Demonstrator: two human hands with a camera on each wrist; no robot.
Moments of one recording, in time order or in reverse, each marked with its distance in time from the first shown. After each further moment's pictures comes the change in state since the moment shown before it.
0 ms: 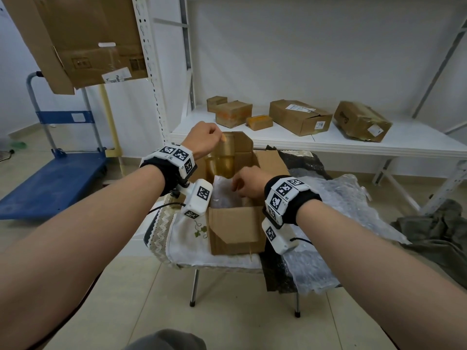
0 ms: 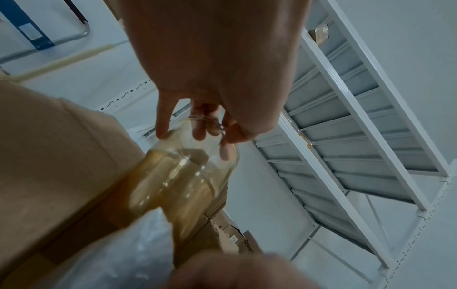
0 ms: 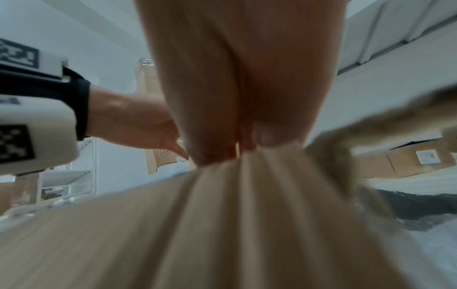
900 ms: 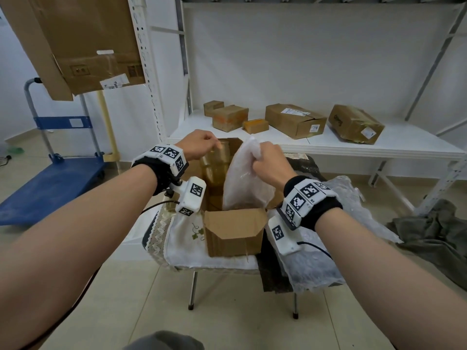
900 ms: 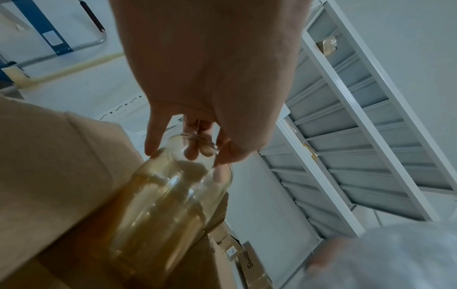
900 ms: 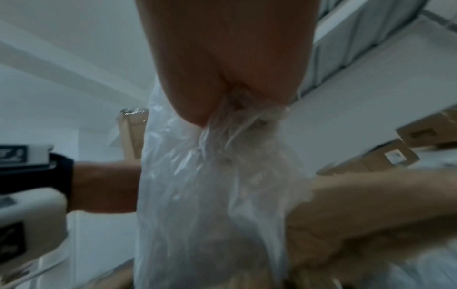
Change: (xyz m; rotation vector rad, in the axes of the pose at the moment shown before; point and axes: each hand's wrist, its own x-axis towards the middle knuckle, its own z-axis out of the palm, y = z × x) left_hand -0.007 0.006 -0.011 -0.038 -0.170 -0.094; right_hand -0.041 0.012 -0.034 0.329 0.521 0.050
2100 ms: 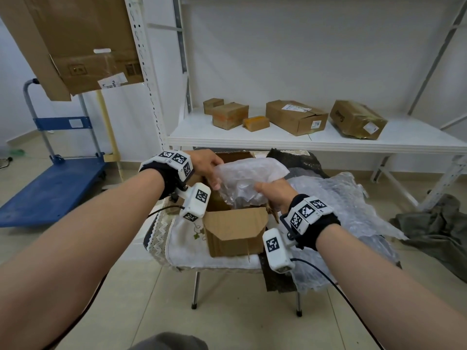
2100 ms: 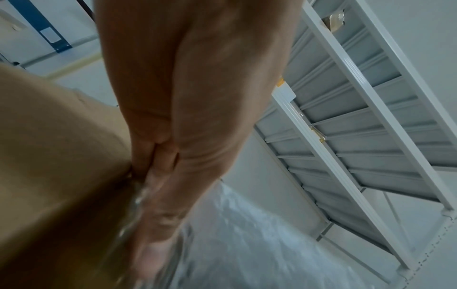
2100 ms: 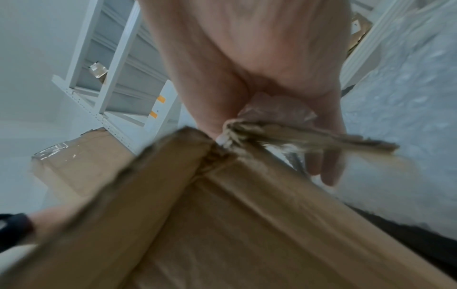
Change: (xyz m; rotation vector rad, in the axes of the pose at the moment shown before) left_hand -0.004 -0.016 0.013 0.313 -0.473 -0.063; right_hand -0.013 0.052 0.044 0.482 -0.191 0.512
